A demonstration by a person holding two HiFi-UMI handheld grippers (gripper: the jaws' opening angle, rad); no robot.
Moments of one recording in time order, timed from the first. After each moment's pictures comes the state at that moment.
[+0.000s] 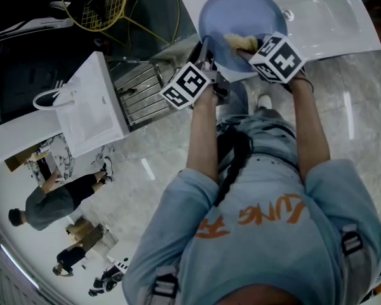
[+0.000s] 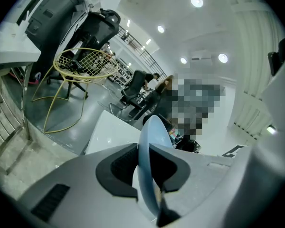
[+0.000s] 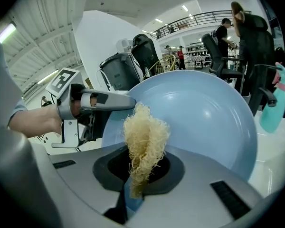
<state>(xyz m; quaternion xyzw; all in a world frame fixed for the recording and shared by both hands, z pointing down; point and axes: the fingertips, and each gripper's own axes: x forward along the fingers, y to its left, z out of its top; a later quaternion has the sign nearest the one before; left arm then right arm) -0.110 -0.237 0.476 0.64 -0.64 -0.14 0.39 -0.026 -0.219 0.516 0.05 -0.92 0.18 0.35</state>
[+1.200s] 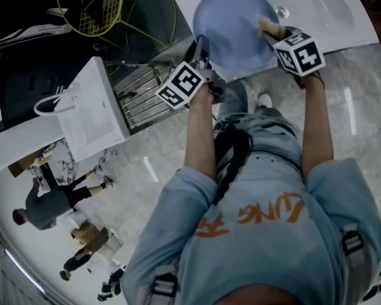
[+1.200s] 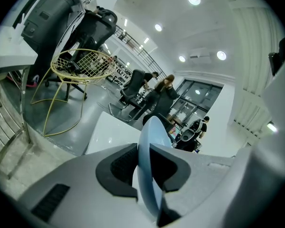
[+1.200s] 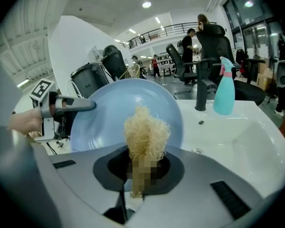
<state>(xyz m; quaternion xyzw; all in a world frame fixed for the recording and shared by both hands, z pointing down) -0.108 -0.243 0.474 0.65 -0.64 -0.13 0.39 0.061 -0.293 0.530 0.23 -0.89 0.21 0.32</state>
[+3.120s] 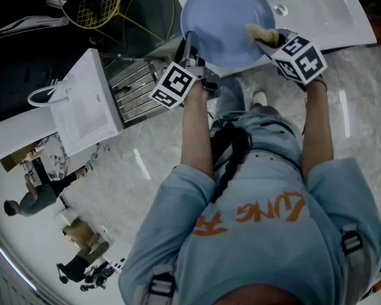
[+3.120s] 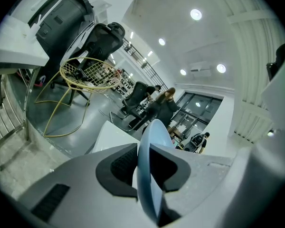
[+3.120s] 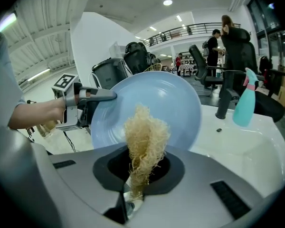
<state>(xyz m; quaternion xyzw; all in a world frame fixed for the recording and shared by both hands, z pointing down) -0.129 -0.225 0.454 0.63 -0.66 -0.20 0.36 0.046 -0.245 0.505 0.12 -0.92 0.15 0.34</state>
